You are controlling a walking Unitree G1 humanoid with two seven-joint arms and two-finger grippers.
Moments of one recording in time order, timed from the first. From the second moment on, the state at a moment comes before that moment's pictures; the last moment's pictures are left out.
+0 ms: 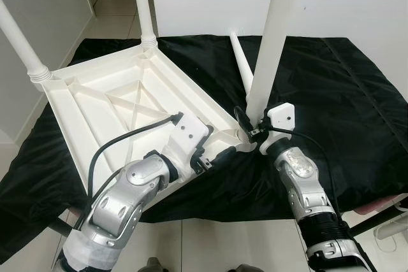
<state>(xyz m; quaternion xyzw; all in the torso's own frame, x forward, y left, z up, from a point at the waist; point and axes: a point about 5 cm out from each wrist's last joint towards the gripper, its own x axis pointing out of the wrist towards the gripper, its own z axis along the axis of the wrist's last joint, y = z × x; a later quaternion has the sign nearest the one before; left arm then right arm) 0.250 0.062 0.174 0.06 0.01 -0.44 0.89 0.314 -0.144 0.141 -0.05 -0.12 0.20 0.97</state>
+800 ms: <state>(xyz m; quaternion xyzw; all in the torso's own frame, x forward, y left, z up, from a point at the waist) 0.247 0.062 0.178 0.06 0.01 -0.44 0.89 0.333 -0.124 0.143 -0.03 -0.10 0.22 0.97</state>
